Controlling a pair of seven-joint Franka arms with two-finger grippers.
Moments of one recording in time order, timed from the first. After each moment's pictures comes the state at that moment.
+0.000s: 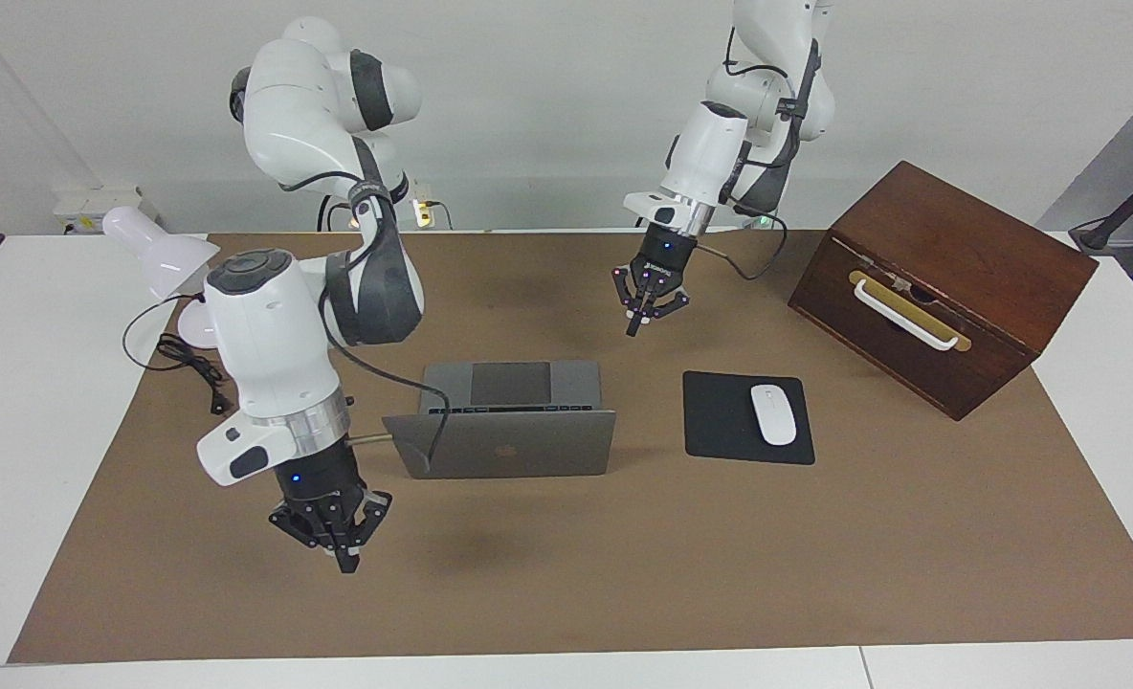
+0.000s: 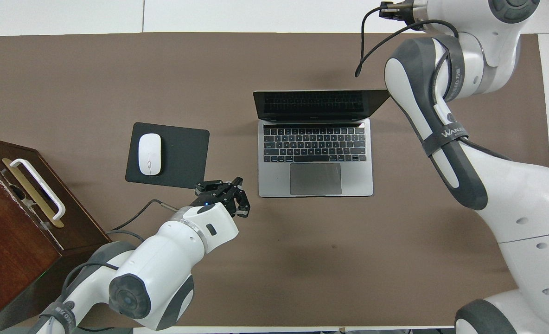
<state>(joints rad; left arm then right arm) -0.67 -0.09 0.00 -2.56 -0.14 3.16 -0.06 0.14 0.75 0.02 -1.02 -0.02 2.26 0.22</state>
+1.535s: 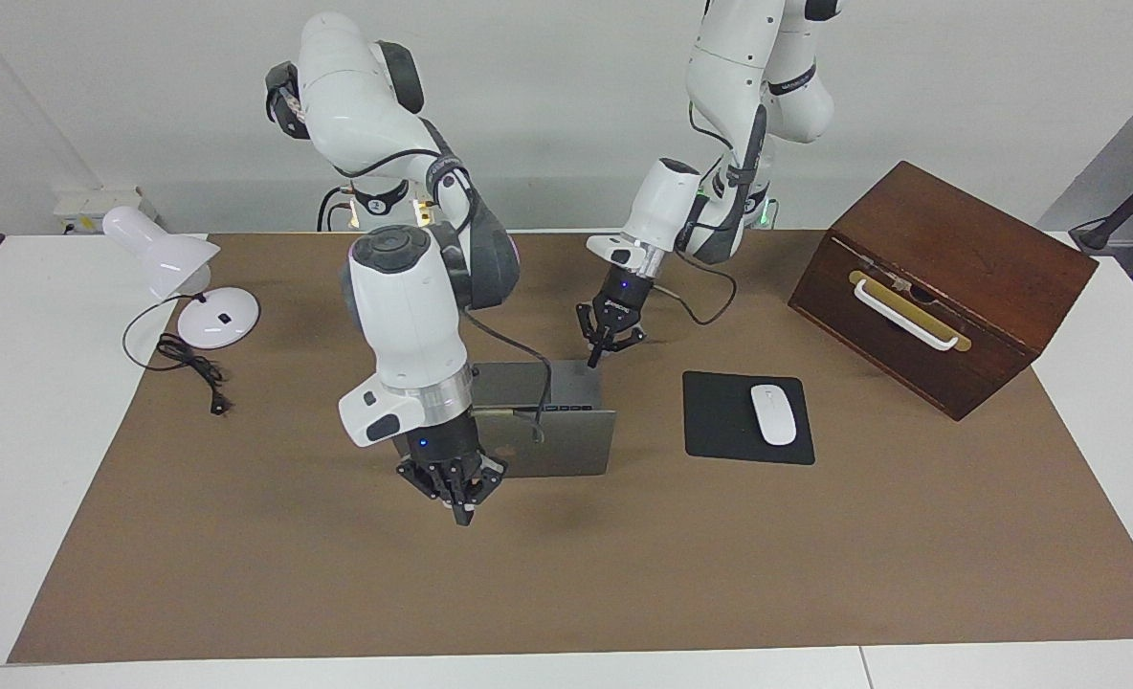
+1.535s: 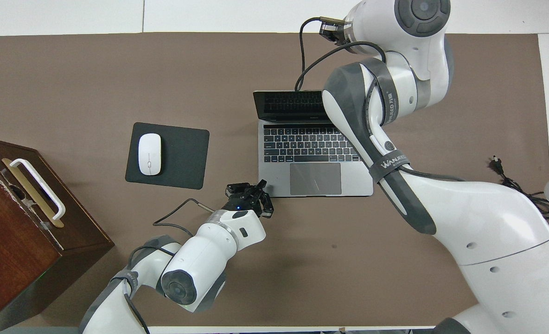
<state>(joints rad) -0.75 0.21 0.00 -2.51 -0.14 3.48 -0.06 0.30 0.73 0.02 -1.02 -0.06 2.14 0.59</state>
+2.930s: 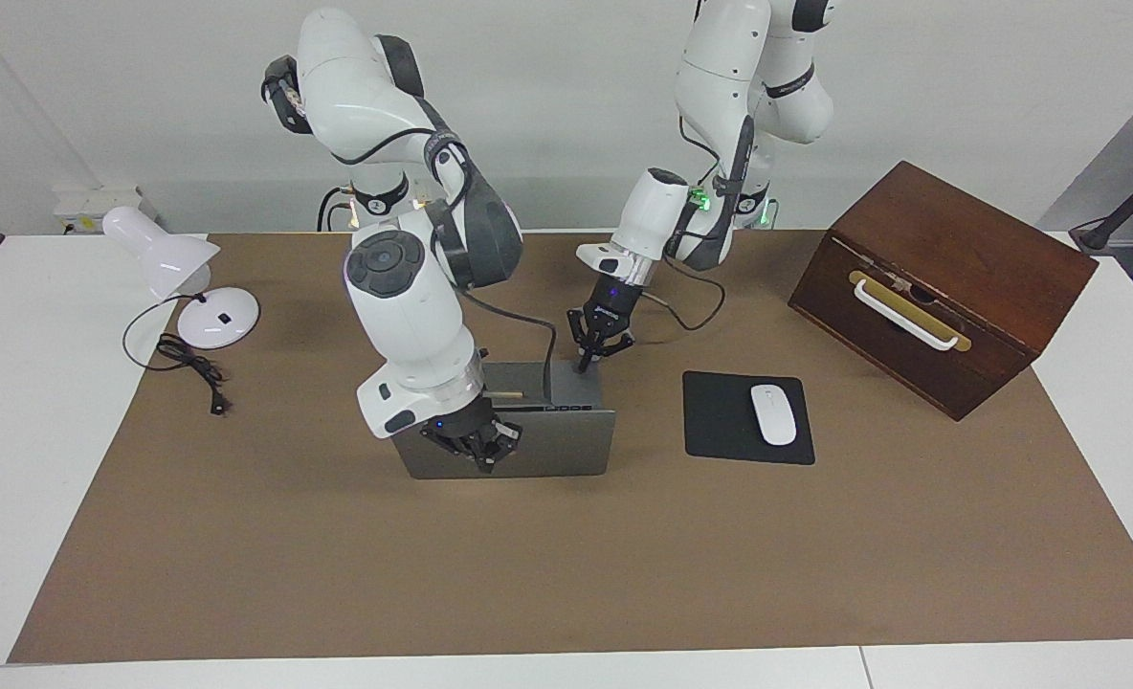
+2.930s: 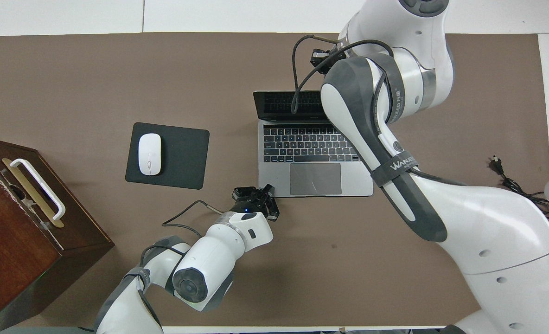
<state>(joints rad) -0.78 0.27 0.00 -2.49 -0.15 3.49 -0.05 0.30 0.71 0.04 -1.01 0.09 1.86 0.60</state>
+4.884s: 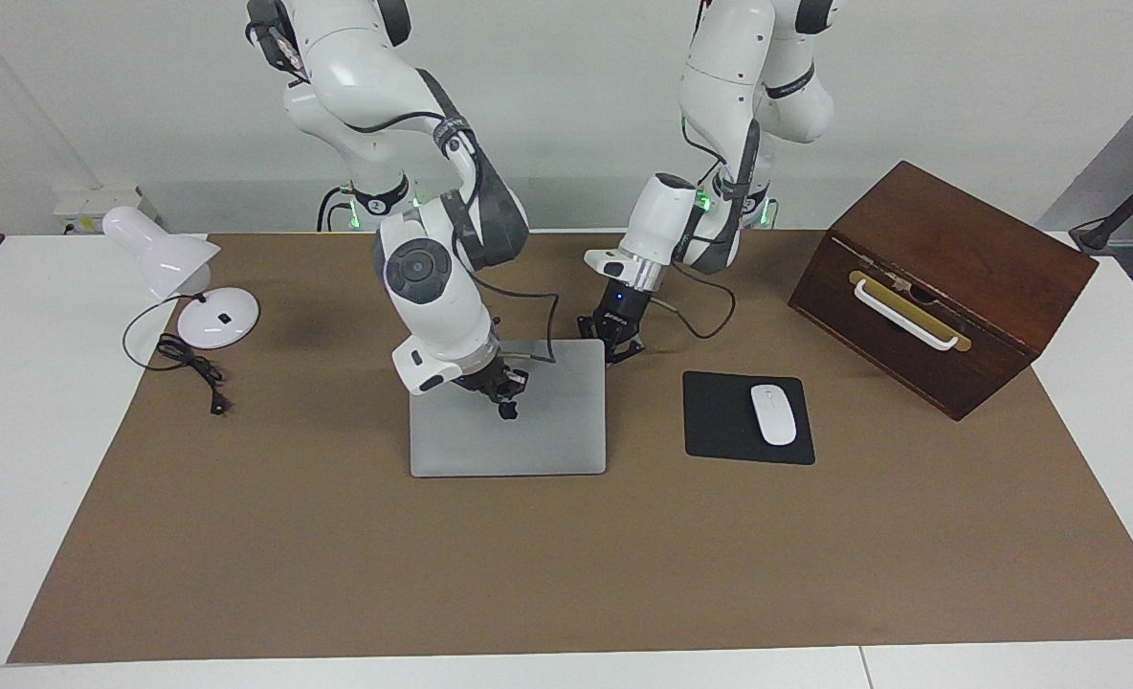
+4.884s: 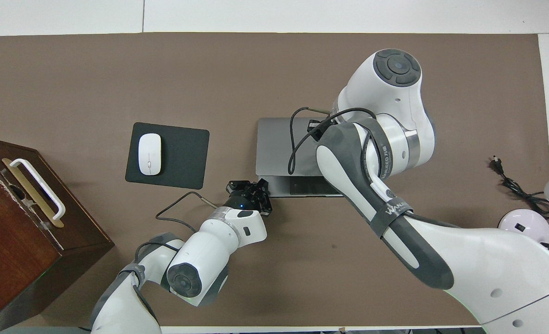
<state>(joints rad) -0.76 0.28 0.02 -2.49 -0.15 3.50 0.10 0.30 0.44 0.08 -1.61 0.16 1.98 0.61</state>
